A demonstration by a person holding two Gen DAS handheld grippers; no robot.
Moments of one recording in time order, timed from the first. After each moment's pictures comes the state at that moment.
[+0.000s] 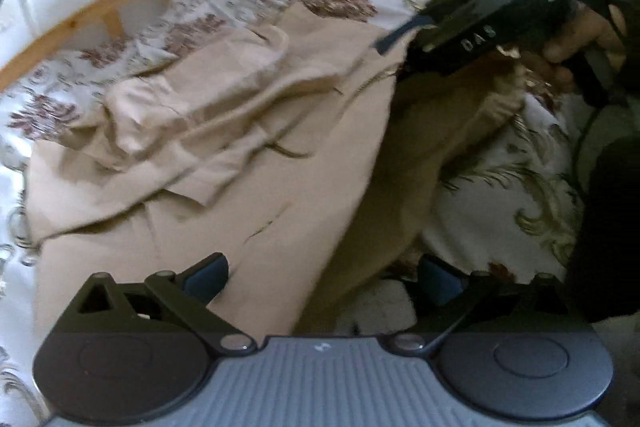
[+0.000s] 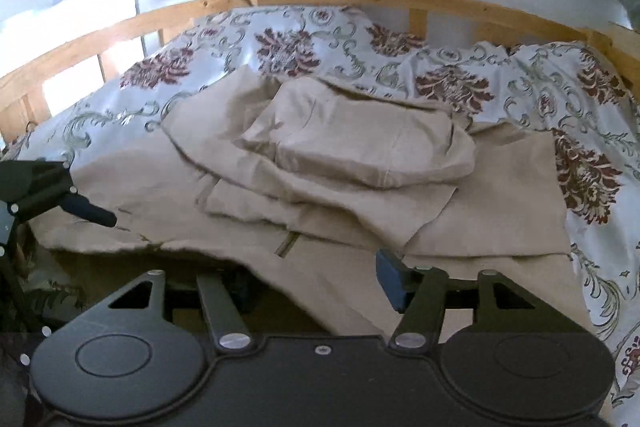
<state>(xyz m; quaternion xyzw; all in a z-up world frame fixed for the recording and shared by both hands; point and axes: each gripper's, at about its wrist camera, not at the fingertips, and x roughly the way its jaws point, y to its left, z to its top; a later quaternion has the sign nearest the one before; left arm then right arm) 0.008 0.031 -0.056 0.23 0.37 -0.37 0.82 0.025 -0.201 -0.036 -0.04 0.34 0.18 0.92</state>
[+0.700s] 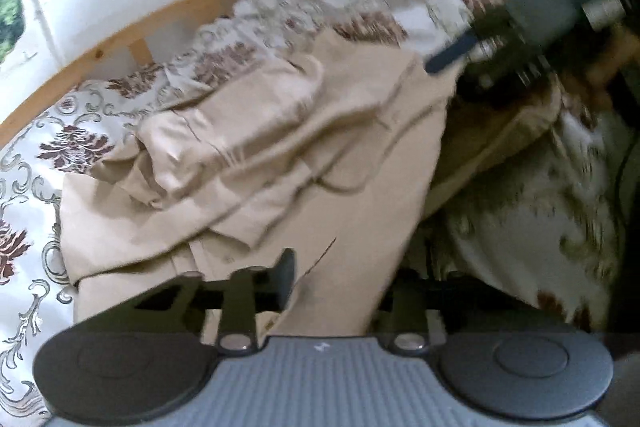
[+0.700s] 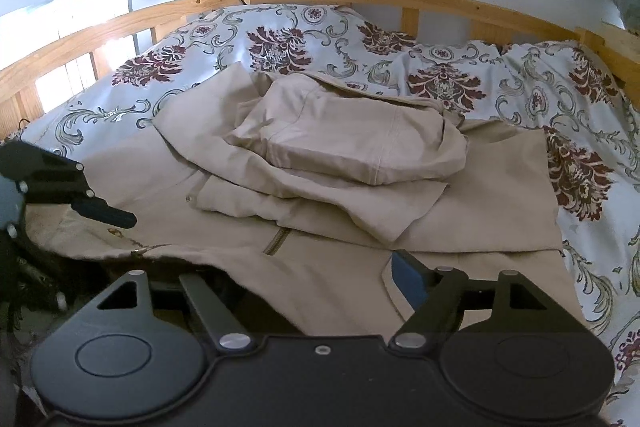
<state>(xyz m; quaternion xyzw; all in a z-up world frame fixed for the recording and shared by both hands) 0.027 0.033 -0.042 0.24 0.32 -0.33 0.86 0.023 -0.203 -0.035 -0.04 0.33 0.16 0.93</state>
